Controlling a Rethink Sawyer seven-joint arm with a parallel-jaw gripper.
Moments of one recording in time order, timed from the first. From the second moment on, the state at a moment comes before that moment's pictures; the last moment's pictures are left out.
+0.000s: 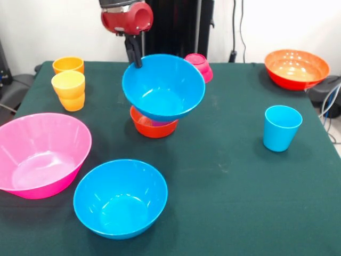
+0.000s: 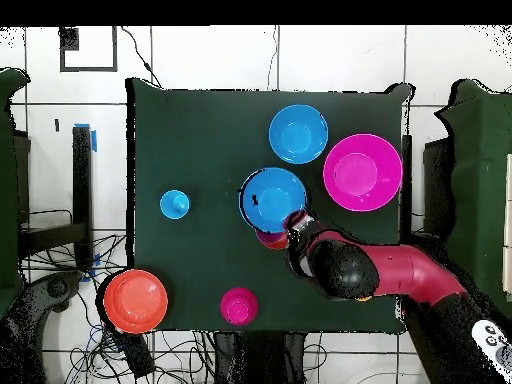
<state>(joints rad) -1.01 -0.84 0.69 2.08 -0.47 0.39 2.56</state>
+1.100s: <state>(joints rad) -0.91 -0.79 0.54 2.12 -0.54 0.47 2.56</state>
